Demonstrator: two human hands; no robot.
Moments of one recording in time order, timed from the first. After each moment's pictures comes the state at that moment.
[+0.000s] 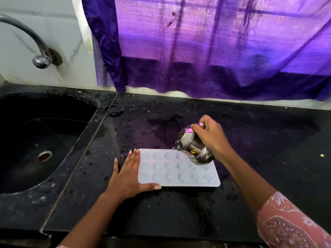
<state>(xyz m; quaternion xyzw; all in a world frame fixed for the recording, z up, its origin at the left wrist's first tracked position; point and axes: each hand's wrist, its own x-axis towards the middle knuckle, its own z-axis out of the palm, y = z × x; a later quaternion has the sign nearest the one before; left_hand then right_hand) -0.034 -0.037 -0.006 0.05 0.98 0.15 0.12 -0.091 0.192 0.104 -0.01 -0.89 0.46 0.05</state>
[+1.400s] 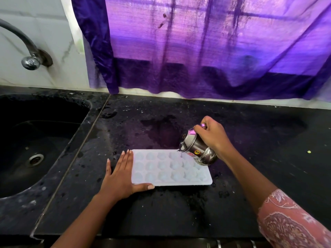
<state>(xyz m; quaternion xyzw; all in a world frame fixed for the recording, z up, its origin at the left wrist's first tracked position) -0.033 -0.035 -0.003 0.04 0.98 0.14 0.12 -0.087 0.214 0.110 -0.04 -0.90 0.44 0.05</state>
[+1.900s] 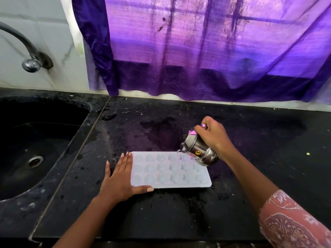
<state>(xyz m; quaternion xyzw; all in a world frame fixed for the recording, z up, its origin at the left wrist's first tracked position) -0.032 -0.034 -0.001 0.04 0.98 0.14 0.12 -0.087 0.217 0.118 -0.03 -0.91 0.42 0.05</state>
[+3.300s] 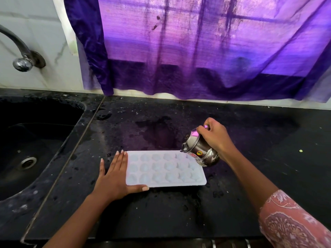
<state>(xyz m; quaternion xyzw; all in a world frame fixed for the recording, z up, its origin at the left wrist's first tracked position) -0.035 -0.033 0.001 0.04 0.98 0.10 0.14 -0.083 0.236 0.112 -0.06 -0.90 0.44 0.05</state>
